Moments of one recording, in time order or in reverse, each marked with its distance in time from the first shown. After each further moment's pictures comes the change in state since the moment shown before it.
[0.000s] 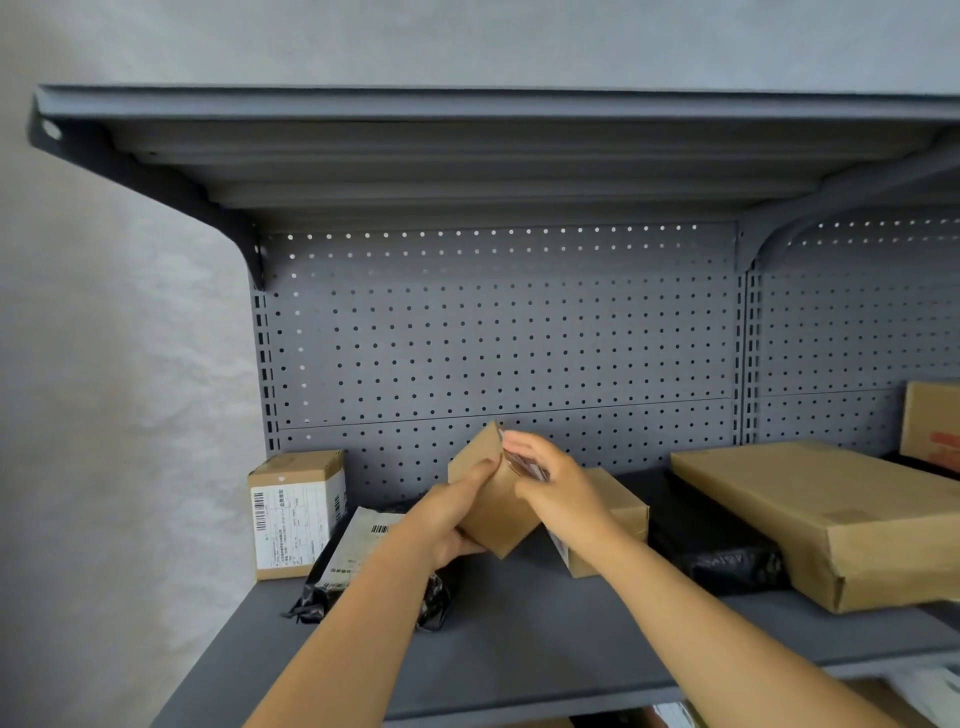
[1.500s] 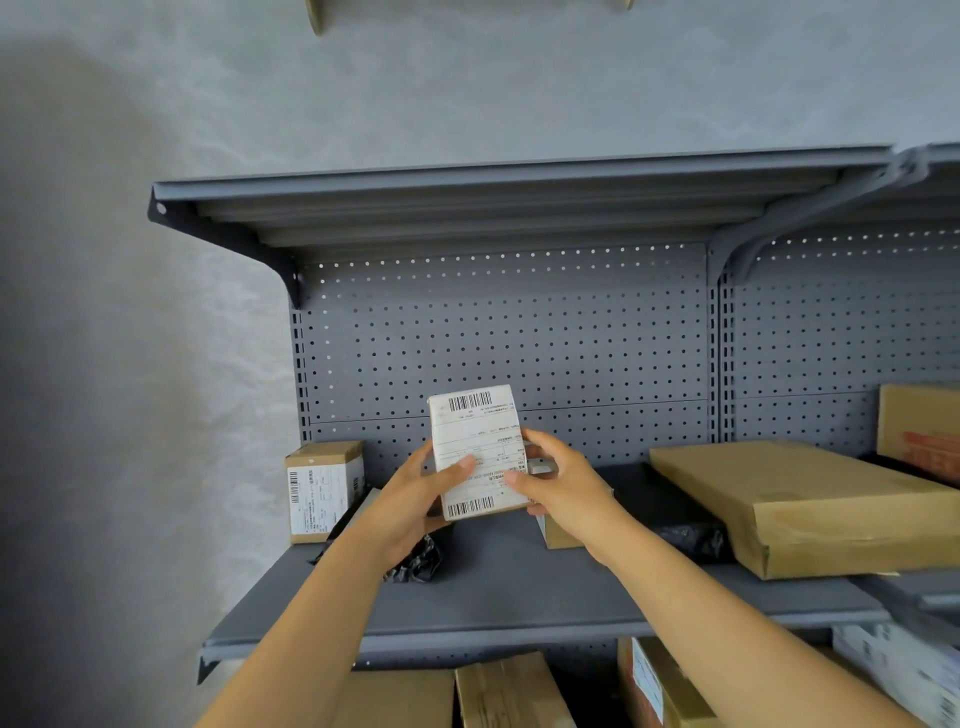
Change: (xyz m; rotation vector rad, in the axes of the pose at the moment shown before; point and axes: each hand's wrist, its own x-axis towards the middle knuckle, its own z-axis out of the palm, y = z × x) left_hand -0.111 -0.003 -0.005 0.121 -0.133 0.409; right_hand -0.070 -0.032 -0.042 0.181 -0.050 0.008
